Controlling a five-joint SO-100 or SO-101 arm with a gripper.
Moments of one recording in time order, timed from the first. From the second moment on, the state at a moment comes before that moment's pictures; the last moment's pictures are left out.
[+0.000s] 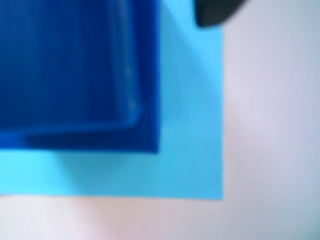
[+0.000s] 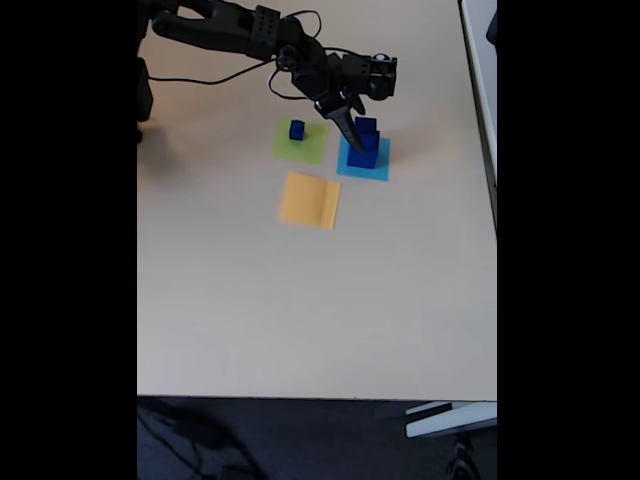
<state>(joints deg) 6.3 68.6 79.7 33.0 87.1</state>
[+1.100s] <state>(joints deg) 6.7 67.6 82.4 31.8 87.1</state>
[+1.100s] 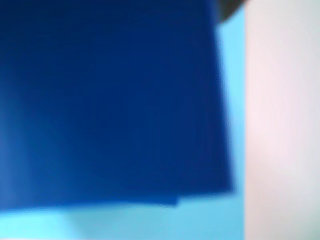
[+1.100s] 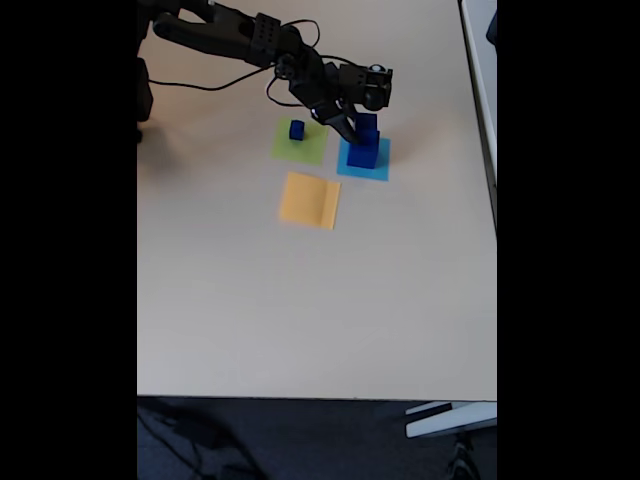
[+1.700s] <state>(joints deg) 6.8 67.7 83.4 31.7 88.7</state>
